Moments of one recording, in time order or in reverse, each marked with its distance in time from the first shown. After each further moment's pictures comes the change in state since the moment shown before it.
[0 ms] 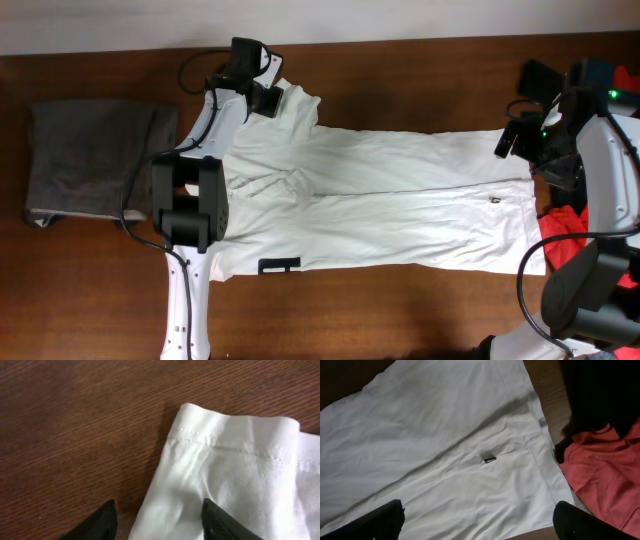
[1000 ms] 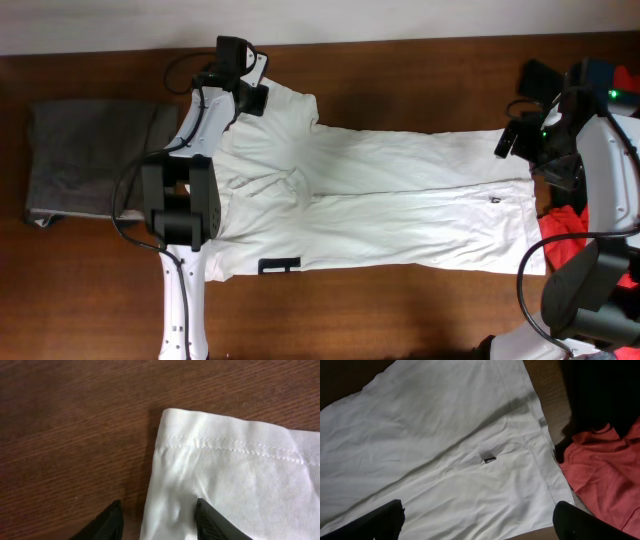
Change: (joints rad) left arm 0.051 0.008 0.016 -0.029 0.003 -0.035; right arm 0.000 0.000 0.000 0.000 0.000 0.000
